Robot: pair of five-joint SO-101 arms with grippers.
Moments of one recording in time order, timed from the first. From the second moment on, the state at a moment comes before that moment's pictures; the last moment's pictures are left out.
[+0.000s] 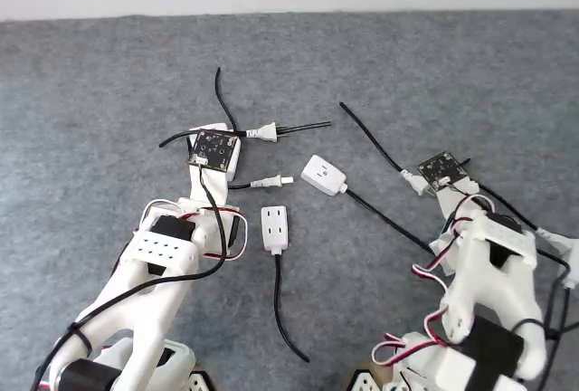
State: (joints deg) left arm 9.9 -24.4 61.9 40.2 5.7; right arm 25.1 -10.5 53.5 40.6 52.3
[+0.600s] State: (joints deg) left arm 9.9 -24.4 61.9 40.2 5.5; right arm 25.4 -13.9 53.5 40.3 52.6
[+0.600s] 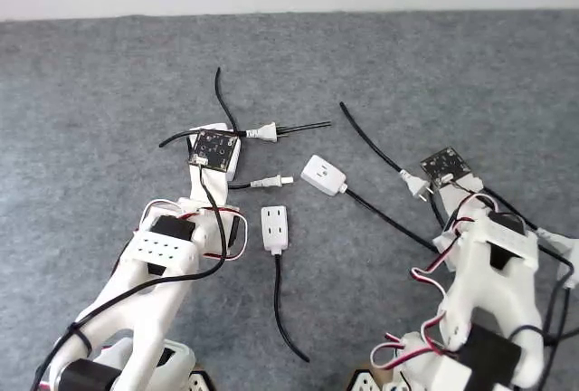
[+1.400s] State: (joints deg) left arm 9.9 -24.4 61.9 40.2 5.5; right arm 9.9 -37.3 48.3 75.2 34.5
